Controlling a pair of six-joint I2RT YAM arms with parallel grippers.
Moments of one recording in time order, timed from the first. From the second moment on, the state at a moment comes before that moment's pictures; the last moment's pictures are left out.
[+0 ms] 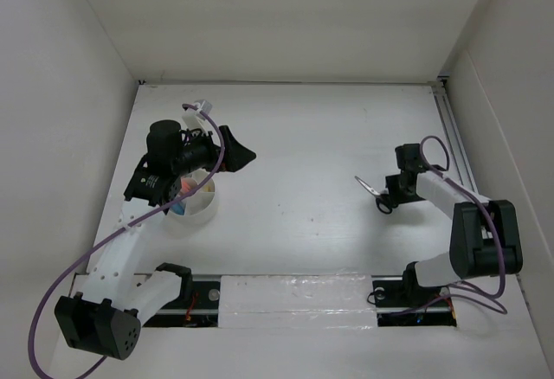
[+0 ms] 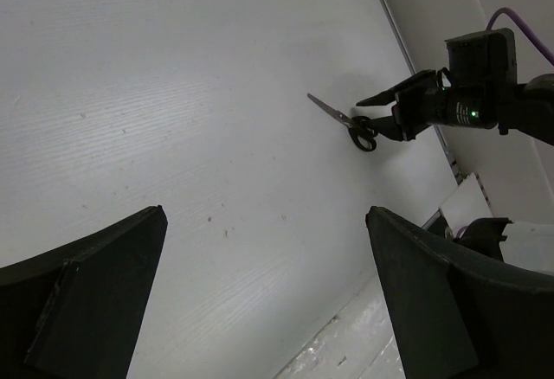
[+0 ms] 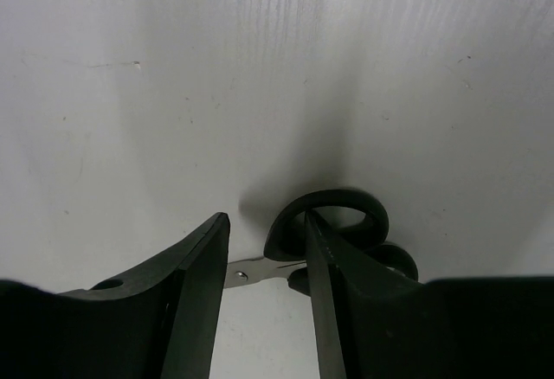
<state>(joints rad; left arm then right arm) -0.23 0.98 0.95 -0.37 0.55 -0.44 0.05 1.43 0.73 -0.51 0.28 1.50</state>
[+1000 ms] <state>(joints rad) -0.25 0.98 0.95 -0.36 0.64 -0.43 0.08 1.55 1.03 -0.62 0.23 1.09</state>
